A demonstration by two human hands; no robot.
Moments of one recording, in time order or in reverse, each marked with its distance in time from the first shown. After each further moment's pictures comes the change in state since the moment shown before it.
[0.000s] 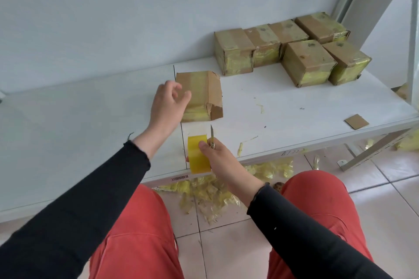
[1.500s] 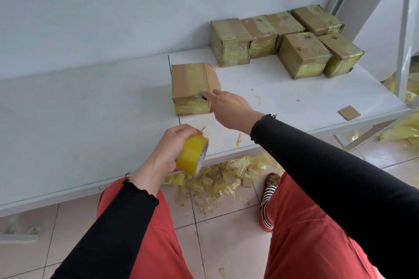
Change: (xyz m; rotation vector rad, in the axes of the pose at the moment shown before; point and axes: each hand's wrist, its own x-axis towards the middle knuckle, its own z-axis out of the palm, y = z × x) left_hand -0.093 -0.015 0.016 -0.758 -0.361 -0.537; right_hand 0.087 -0.054 -0.053 -1.377 0.116 -0.488
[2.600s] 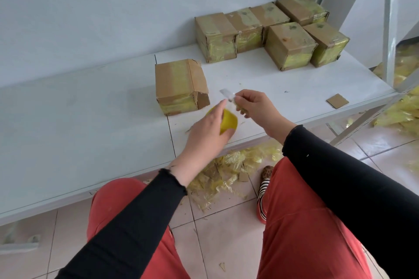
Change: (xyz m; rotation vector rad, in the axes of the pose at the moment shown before) left_hand -0.002 0.010 0.093 1.051 -0.029 0.639; right_hand -0.072 0.068 -0.005 1.052 0.208 0.413
